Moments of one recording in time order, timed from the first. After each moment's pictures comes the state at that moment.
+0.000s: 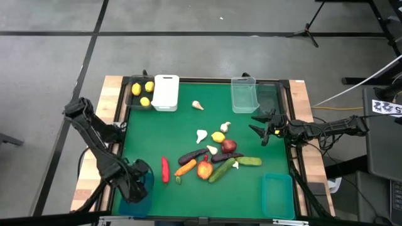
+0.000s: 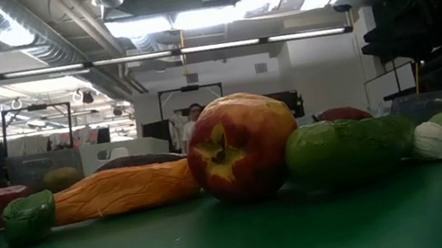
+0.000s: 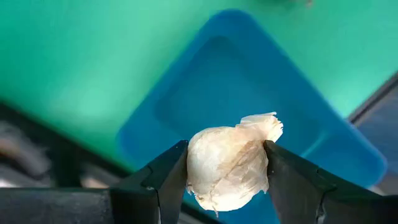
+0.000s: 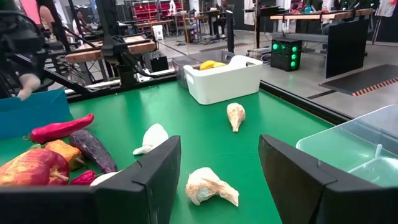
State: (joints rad) left arm -0.90 1.51 1.17 -1.14 0.01 -1.60; right arm 0.15 0.21 0.02 0.10 0.46 0.15
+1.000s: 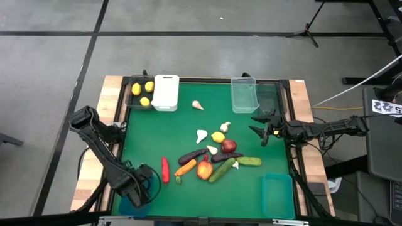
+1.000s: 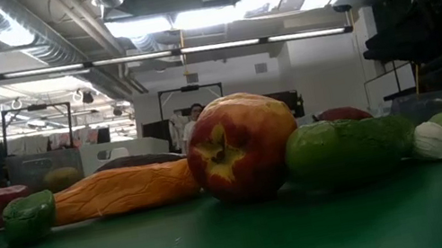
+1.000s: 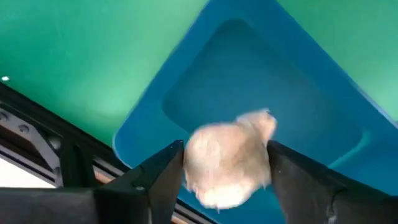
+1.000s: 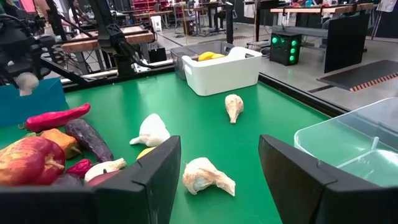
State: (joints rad) left arm -0.89 1.67 1.22 -1.17 0.08 -1.52; right arm 0.15 0.21 0.03 0.06 0.46 0.15
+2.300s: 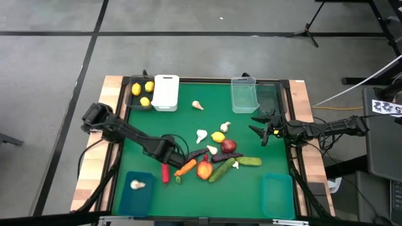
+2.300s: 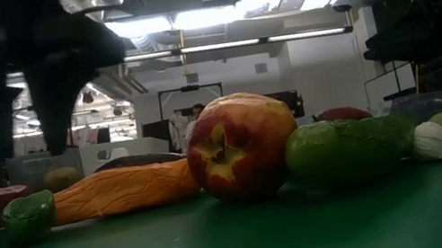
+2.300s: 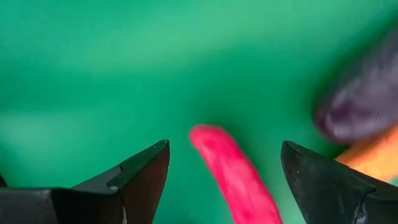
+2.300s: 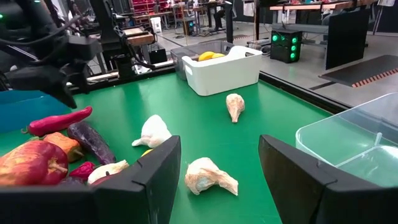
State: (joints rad) left arm -0.39 1.75 1.23 -1.11 -0.10 -1.69; right arm 0.15 0.21 0.03 0.06 0.46 0.18
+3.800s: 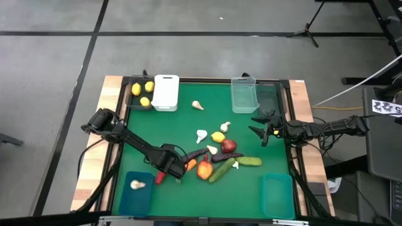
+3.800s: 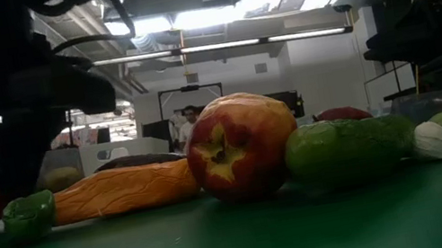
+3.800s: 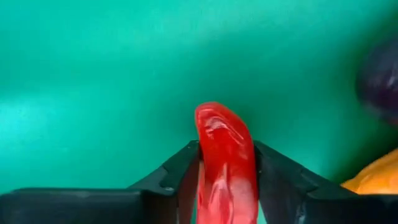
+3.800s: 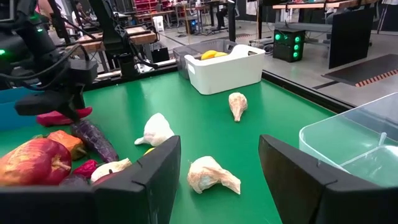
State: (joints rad) left arm -0.44 1.85 1.17 -0.98 -0.07 -1.74; right arm 0.15 0.21 0.03 0.05 0.45 0.18
